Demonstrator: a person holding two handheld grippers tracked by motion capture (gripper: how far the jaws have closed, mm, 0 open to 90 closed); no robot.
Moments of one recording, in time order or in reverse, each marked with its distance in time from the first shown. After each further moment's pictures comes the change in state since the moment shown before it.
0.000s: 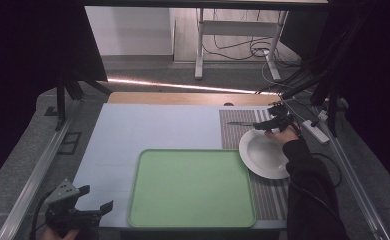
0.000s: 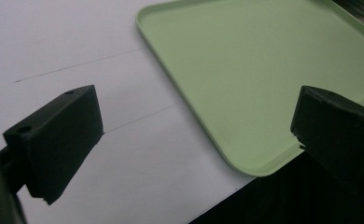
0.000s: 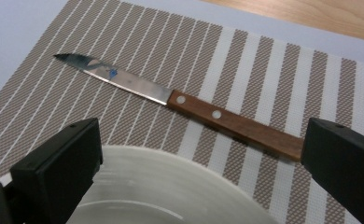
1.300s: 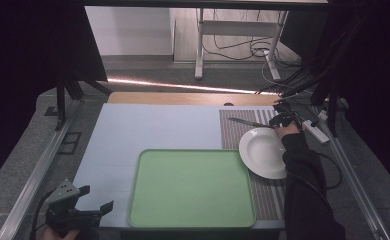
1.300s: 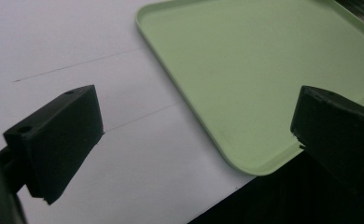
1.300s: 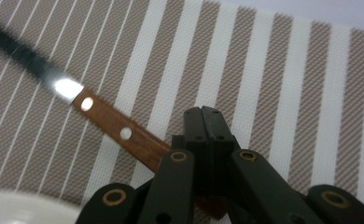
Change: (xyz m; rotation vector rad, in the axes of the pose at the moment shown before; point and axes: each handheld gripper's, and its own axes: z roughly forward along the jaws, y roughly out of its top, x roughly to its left) left arm 0.000 0.000 0.000 0.005 0.001 0.008; right arm -0.045 0.007 0.035 0.140 -0.022 0.085
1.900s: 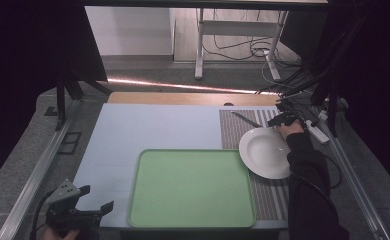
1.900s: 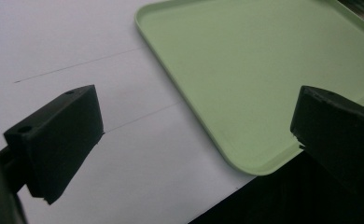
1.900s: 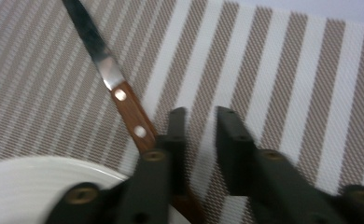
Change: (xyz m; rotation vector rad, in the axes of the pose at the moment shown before) left arm 0.000 0.000 0.000 0.002 0.002 0.004; right arm 0.000 0.002 -0.017 0.012 0.085 0.014
